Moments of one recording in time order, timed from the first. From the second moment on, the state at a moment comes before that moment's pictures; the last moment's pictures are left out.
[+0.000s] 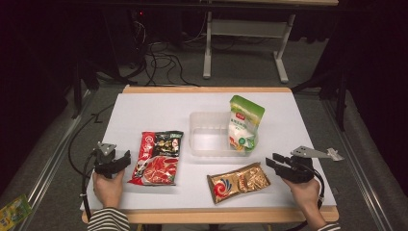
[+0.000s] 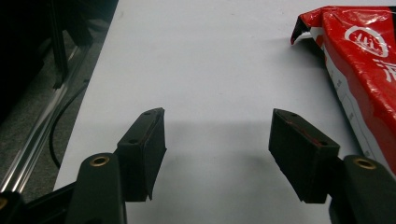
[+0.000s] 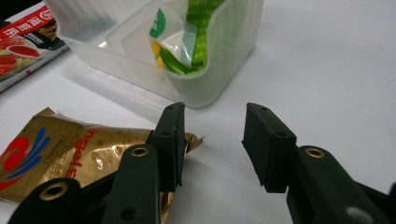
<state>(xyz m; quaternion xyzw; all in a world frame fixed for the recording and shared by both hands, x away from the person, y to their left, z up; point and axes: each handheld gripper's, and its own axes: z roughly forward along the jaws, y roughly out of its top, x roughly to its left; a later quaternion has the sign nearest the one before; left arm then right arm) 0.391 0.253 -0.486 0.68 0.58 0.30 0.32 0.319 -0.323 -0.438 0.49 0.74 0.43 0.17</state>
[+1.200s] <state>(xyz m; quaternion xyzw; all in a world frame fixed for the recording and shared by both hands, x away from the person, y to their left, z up) 0.390 0.253 -0.485 0.68 0.58 0.31 0.32 0.309 -0.296 -0.480 0.49 0.77 0.41 0.10</state>
